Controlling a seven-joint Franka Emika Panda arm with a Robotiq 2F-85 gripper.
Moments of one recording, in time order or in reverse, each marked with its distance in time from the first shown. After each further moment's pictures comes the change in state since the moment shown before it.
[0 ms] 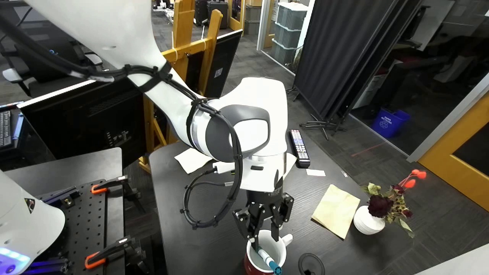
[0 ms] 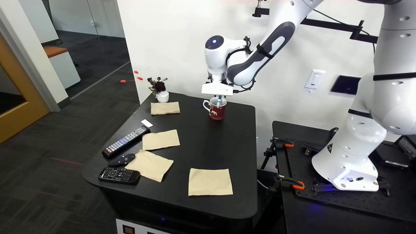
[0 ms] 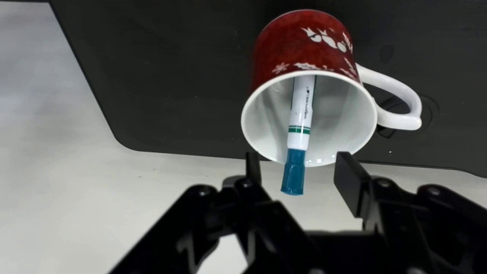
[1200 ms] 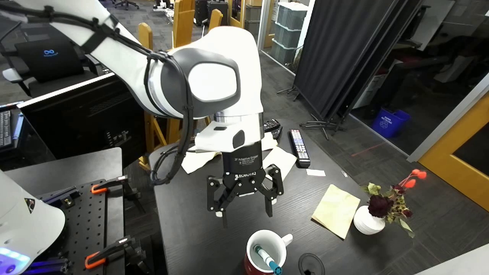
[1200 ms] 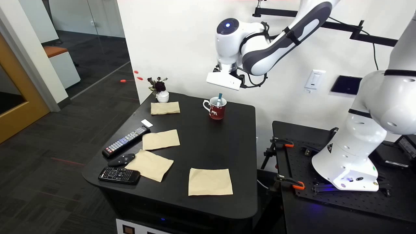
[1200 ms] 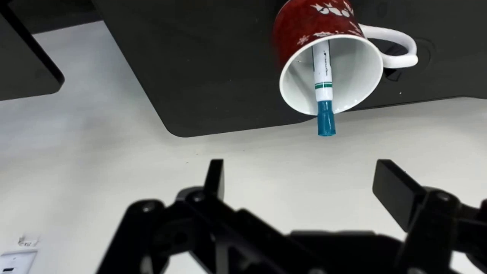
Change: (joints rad) arm -0.038 -0.258 0.098 -0.158 -0.073 -0.116 0.256
